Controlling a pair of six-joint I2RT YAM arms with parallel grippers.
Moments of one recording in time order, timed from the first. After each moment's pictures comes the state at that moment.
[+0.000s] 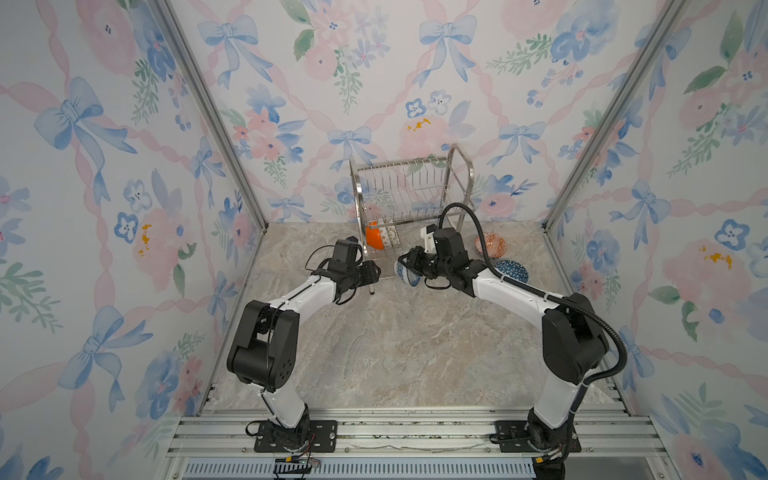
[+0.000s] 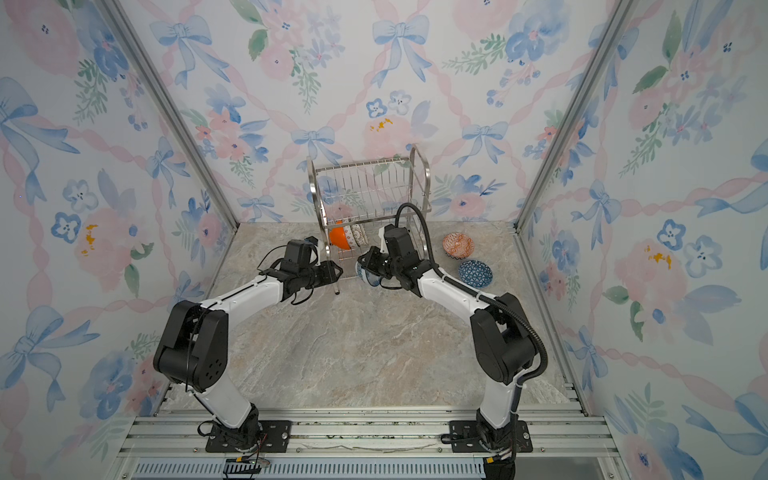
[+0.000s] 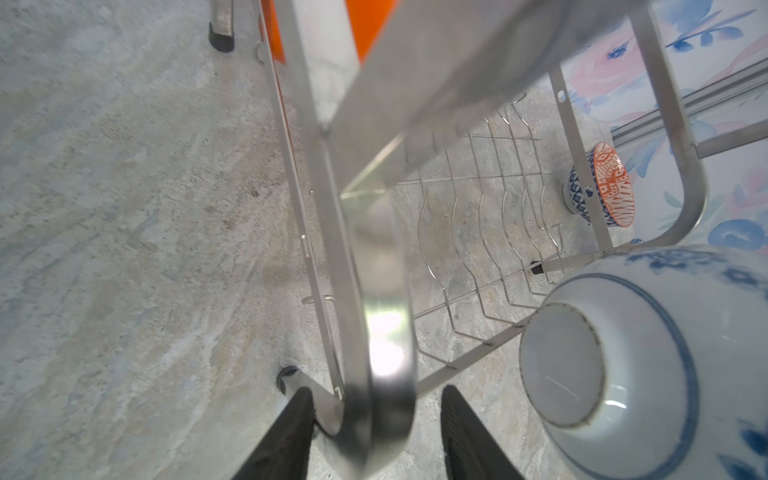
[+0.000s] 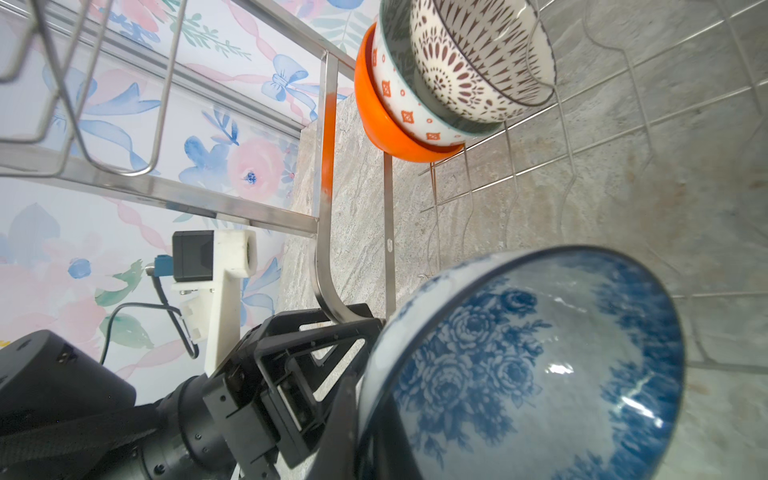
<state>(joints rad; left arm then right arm) -0.32 1.71 1.11 -0.15 0.21 -0.51 0.58 1.82 1.37 -0.04 -0.30 0.88</state>
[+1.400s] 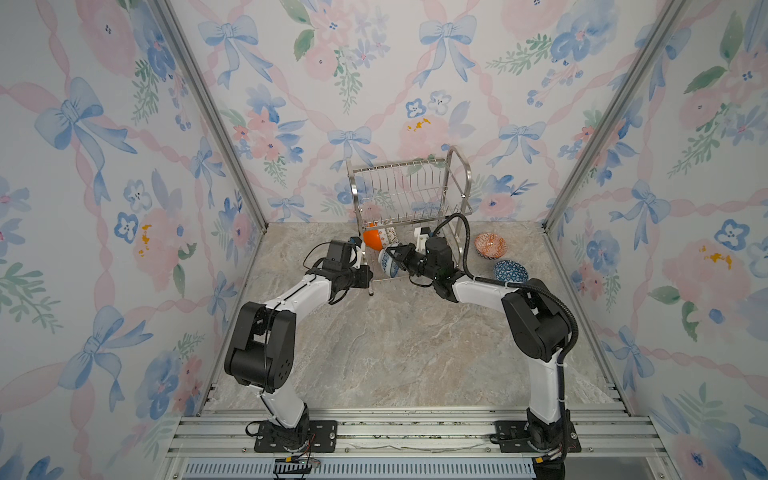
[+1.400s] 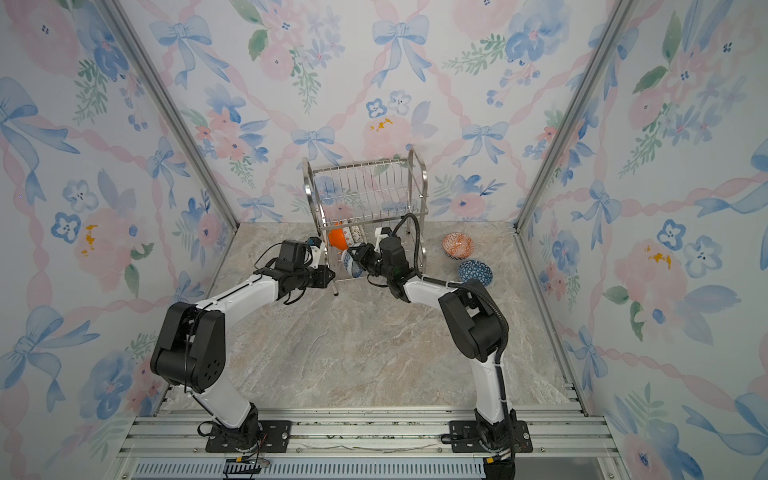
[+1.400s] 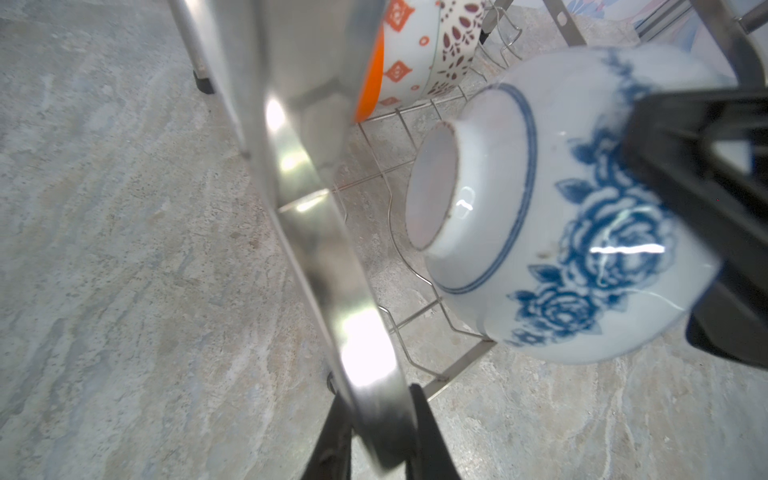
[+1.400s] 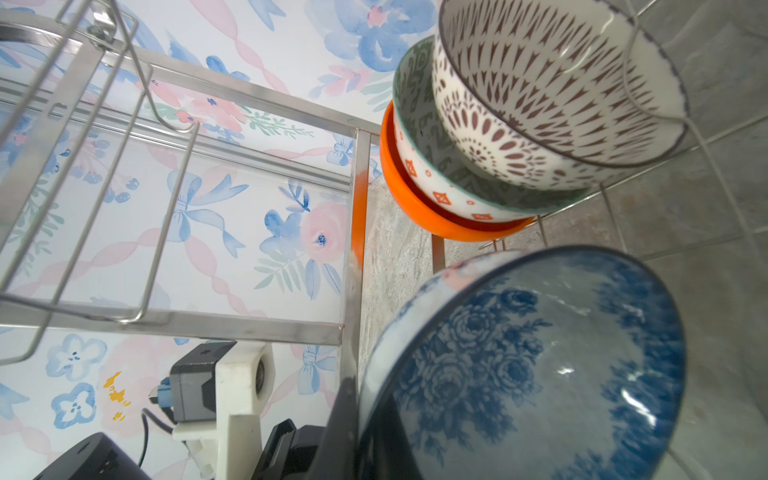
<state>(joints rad) -0.27 1.70 1.11 -0.21 0.26 -0.20 0.60 2.09 1.37 0.53 -0.30 1.18</state>
